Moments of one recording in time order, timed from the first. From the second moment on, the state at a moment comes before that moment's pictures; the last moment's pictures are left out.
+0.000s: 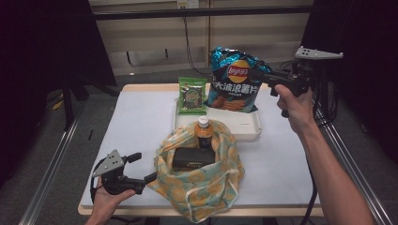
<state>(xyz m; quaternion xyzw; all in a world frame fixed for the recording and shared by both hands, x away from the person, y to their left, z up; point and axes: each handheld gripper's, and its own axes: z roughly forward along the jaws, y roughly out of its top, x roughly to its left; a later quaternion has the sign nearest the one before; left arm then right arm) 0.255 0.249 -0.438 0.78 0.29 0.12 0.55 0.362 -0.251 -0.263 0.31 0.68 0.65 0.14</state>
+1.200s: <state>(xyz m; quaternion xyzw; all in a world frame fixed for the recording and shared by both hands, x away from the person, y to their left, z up) 0.261 0.256 -0.439 0.76 0.32 0.13 0.55 0.449 -0.248 -0.341 0.37 0.69 0.61 0.12</state>
